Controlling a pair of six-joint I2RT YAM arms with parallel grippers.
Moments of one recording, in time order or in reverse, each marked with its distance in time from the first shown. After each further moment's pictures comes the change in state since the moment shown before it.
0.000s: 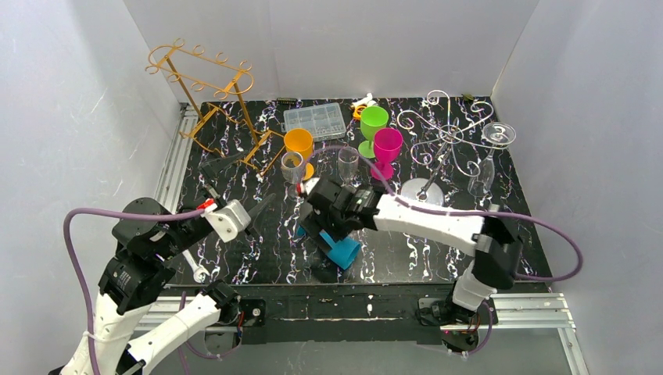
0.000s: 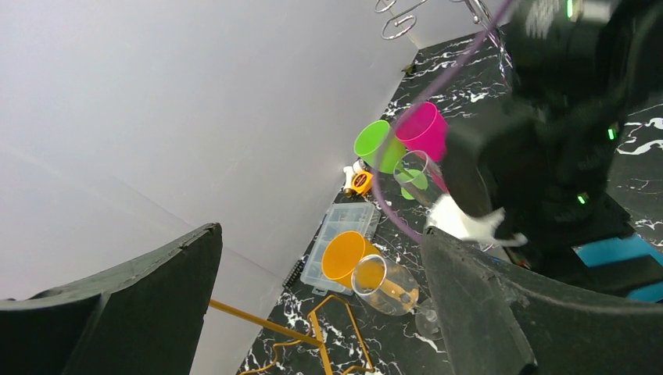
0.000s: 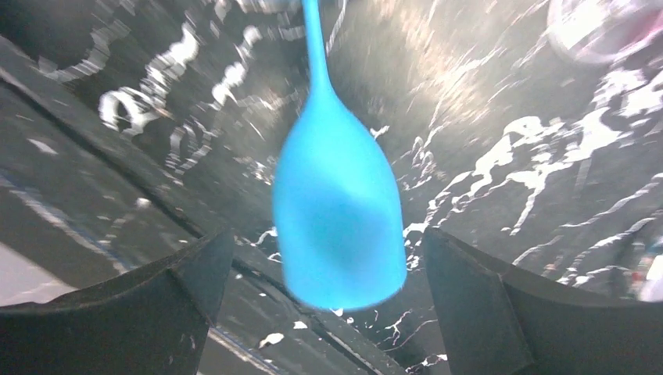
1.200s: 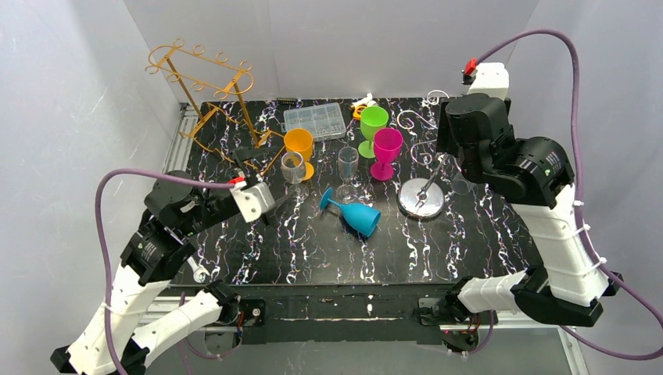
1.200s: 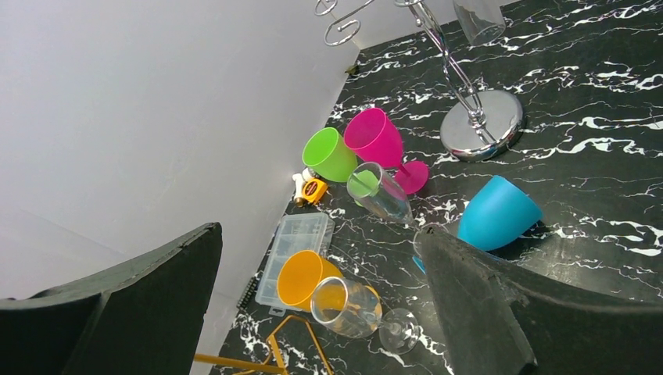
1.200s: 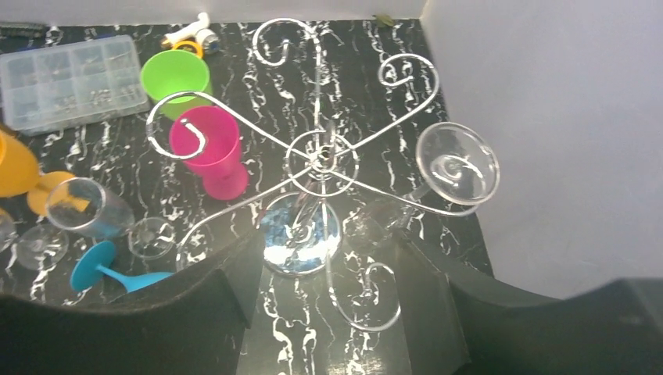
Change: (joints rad) left arm 0.000 0.146 0.019 0.026 0.116 -0.033; right arm -0.366 -0.356 0.735 -0.548 0.743 0.072
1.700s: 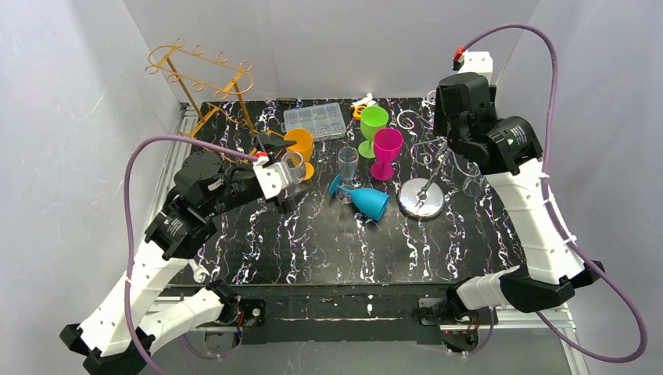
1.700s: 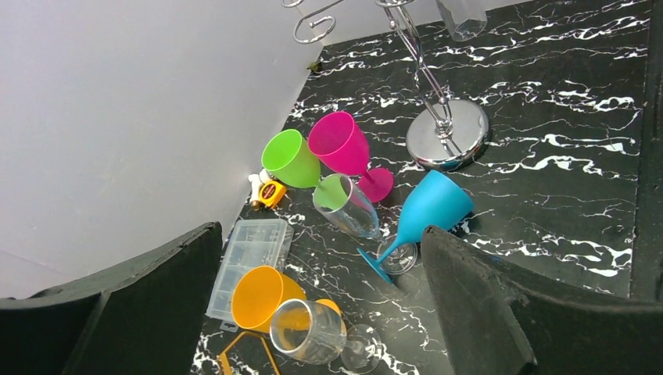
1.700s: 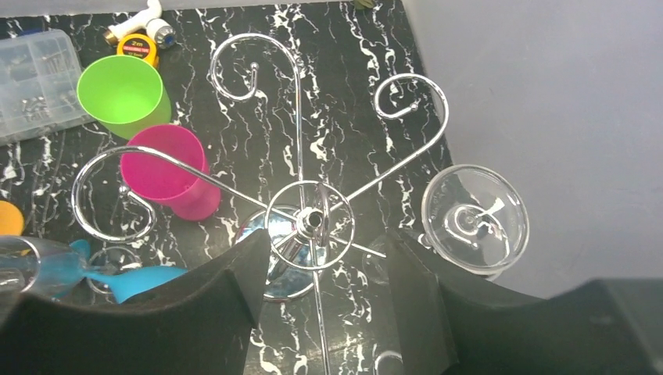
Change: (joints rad) left arm 0.000 0.128 0.000 0.080 0.045 -0.097; right arm -0.226 0.073 -0.114 0.186 -0.120 -0.108
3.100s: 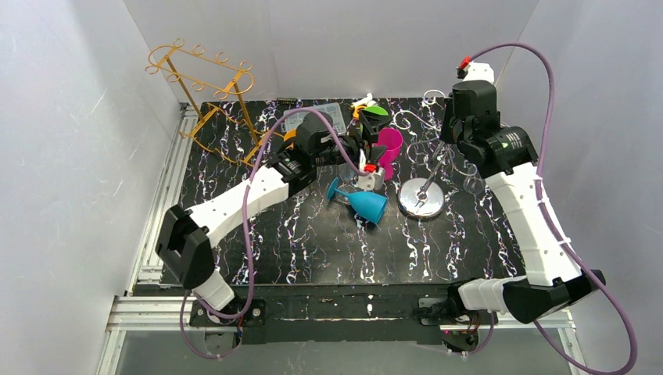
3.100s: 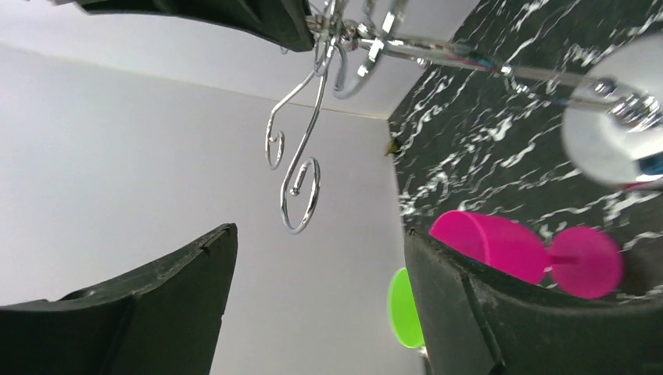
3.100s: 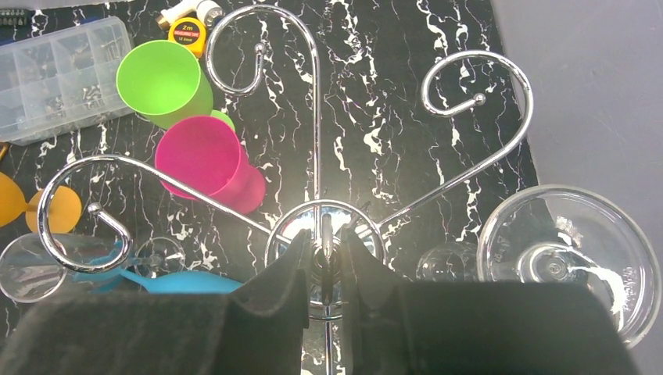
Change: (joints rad) left arm -0.122 0.729 0.178 0.523 0.149 0.727; right arm -0.167 -0.072 -0.261 0.234 -0.298 0.007
